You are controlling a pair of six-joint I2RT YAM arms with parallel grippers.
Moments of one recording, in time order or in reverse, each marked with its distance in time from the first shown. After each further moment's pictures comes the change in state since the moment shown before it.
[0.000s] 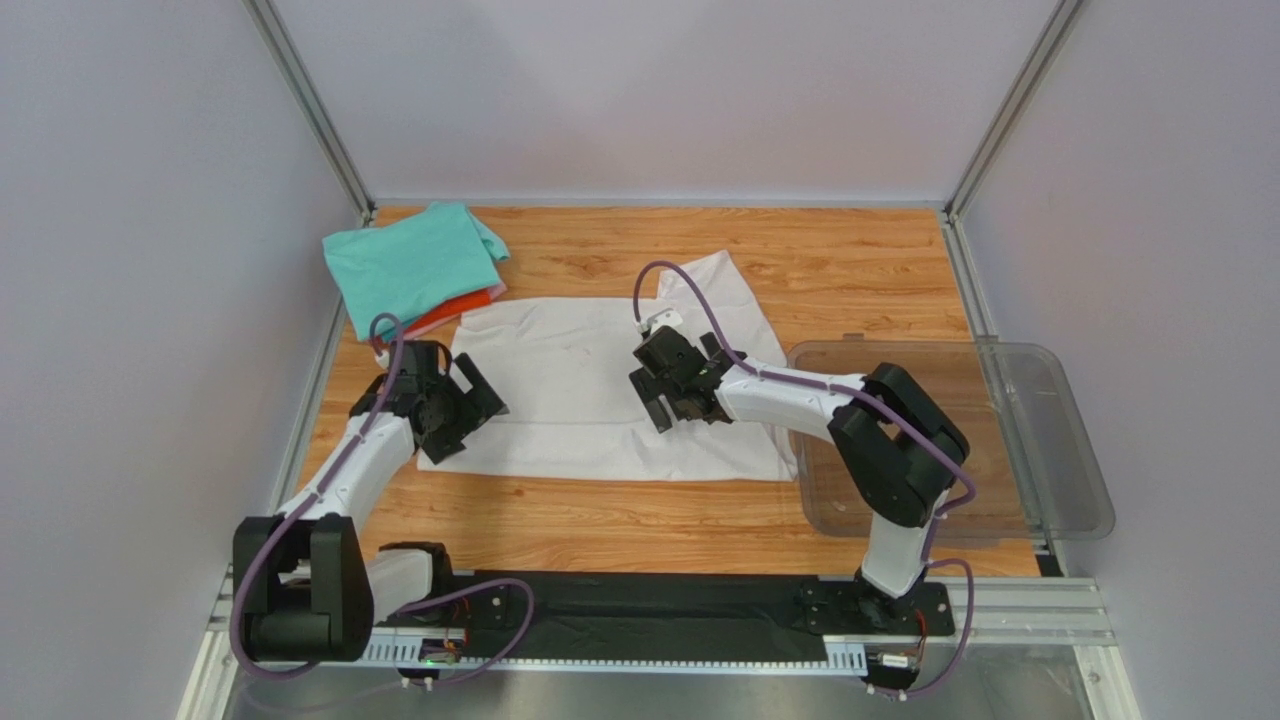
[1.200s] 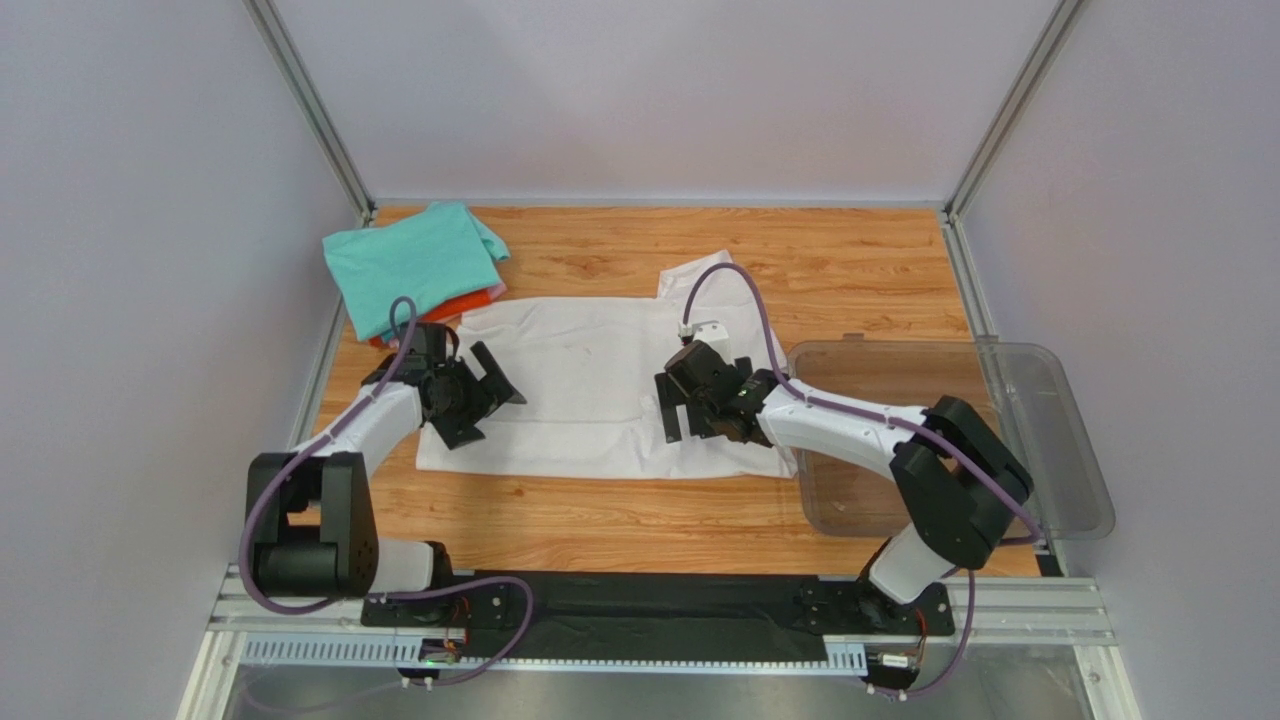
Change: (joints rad) left arm -0.001 0.178 0.080 0.060 0.136 0.029; right arm 0.000 -0.217 -0.167 -0.009 -0.061 0.283
